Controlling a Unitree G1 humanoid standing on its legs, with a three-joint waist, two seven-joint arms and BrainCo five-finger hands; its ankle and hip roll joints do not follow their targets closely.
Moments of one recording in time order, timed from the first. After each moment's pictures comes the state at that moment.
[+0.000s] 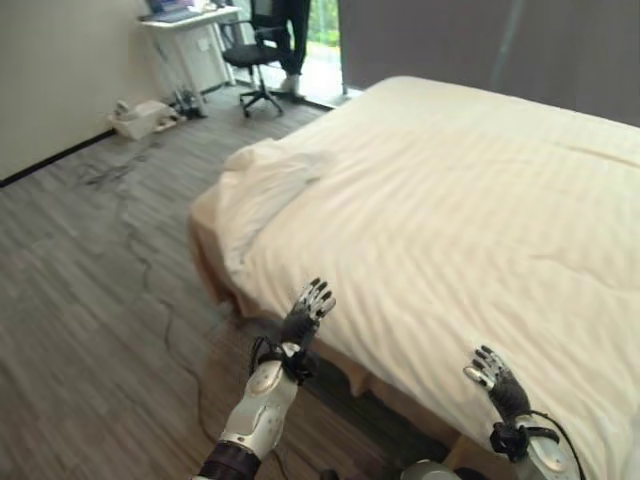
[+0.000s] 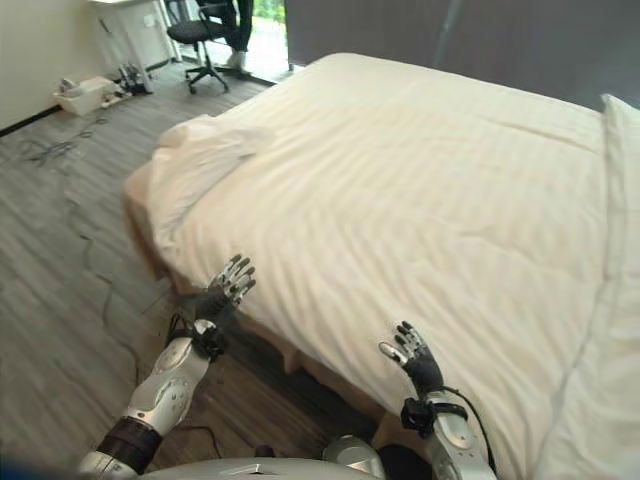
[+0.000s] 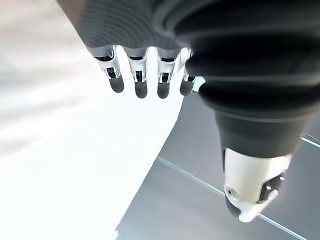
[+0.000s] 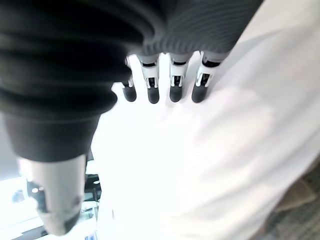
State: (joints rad) left arm -0.09 0.23 -0.31 0.26 -0.73 -0.13 -0.02; right arm 0.29 -0.34 0.23 0.20 0.51 -0.14 0.01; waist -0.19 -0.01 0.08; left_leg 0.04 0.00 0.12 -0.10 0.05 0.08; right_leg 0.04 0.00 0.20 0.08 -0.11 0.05
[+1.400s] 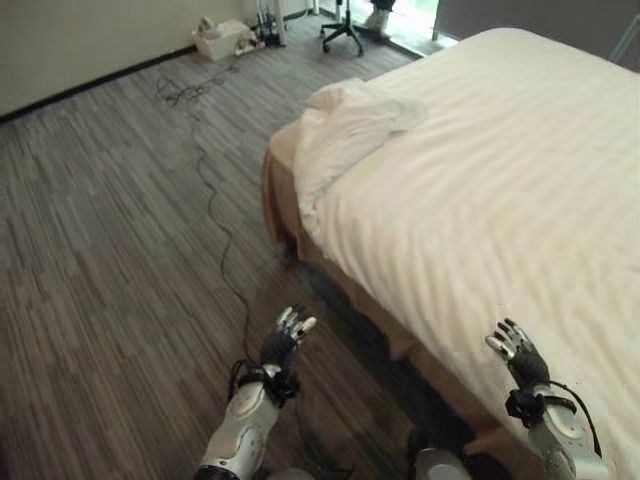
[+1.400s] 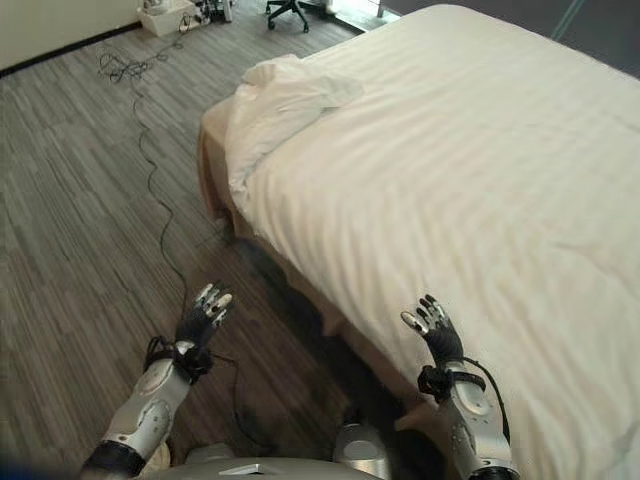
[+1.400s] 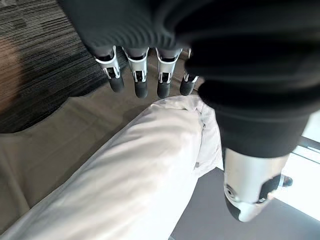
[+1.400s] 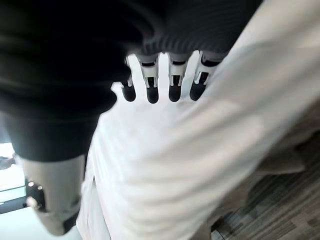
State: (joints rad) left arm 0.02 0.28 -0.24 0.27 -0.74 -0.10 -0.02; right arm 0.19 -0.39 0.03 0.29 0.56 -0.12 0.00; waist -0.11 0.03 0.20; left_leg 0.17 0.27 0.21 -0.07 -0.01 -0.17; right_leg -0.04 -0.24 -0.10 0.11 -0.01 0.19
